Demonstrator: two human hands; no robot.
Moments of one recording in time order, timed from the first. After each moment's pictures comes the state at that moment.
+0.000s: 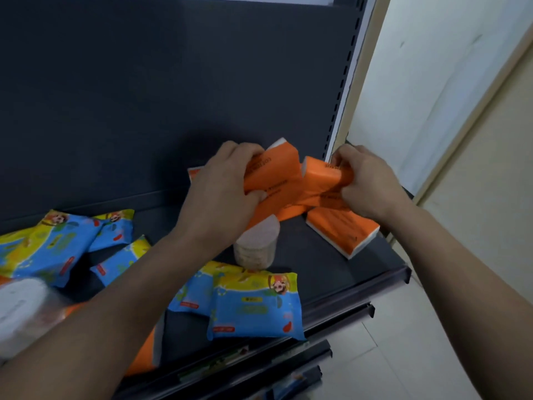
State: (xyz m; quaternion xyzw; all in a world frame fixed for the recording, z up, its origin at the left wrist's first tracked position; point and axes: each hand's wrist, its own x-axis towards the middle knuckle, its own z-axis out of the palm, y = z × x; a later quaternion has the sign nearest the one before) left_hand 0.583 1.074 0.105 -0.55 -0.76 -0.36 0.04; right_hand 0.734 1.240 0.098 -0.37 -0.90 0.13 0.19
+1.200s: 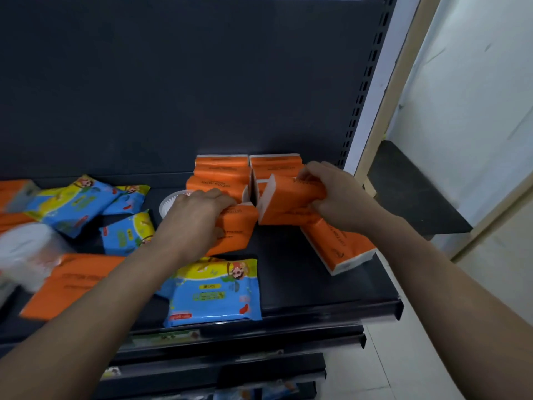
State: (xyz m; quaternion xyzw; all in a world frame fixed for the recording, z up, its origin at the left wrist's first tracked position) left_hand 0.598 1.081 0.053 -0.48 -0.87 -0.06 0.05; right_hand 0.732 1.288 0.072 -0.15 -0.95 0.25 0.12
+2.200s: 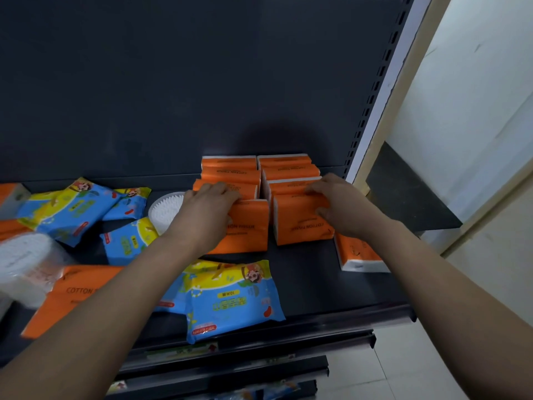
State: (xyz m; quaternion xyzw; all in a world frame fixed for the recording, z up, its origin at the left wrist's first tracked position) left_hand 0.562 1.091 0.040 -0.48 -0.87 -0.07 0.04; right_hand 0.710 1.281 0.058 -0.21 -0.97 0.12 0.04
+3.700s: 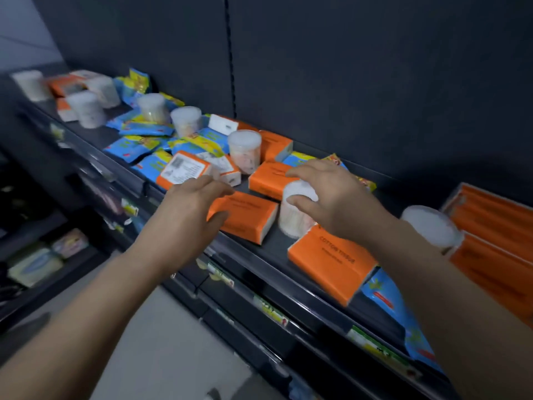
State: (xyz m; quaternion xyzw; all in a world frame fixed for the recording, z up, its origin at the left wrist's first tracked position) left_hand 0.575 0.751 0.064 -0.18 -0.95 -0.19 0.17; right_hand 0.541 0.979 0.083 0.24 -0.95 0.15 0.09
